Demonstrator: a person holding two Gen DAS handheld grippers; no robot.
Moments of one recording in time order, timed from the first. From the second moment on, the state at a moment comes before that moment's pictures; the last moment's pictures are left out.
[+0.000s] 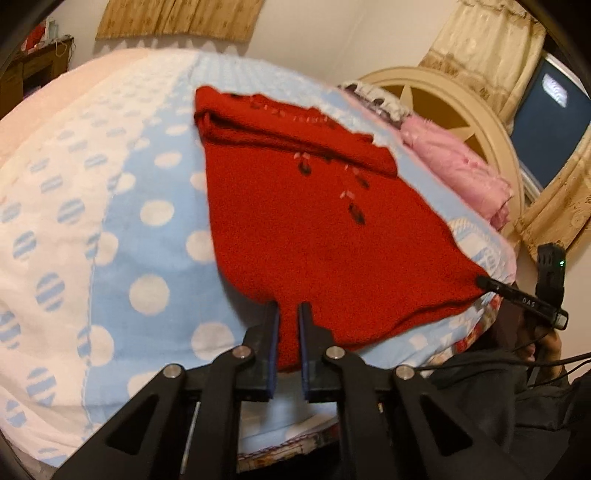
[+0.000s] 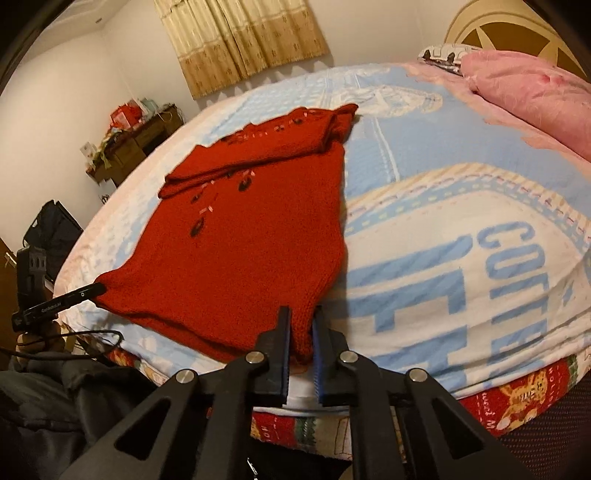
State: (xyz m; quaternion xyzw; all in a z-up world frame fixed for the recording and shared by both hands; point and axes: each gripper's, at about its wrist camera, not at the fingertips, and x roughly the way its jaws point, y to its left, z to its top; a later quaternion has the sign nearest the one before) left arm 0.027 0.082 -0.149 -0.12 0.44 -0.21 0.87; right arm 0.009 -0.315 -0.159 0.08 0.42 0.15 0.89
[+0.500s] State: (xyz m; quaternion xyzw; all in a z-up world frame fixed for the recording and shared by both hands) left arm 0.042 0.094 -0.128 -0.14 0.39 -0.21 0.88; right arm 0.016 -0.325 -0.133 0.13 0.39 0.17 0.90
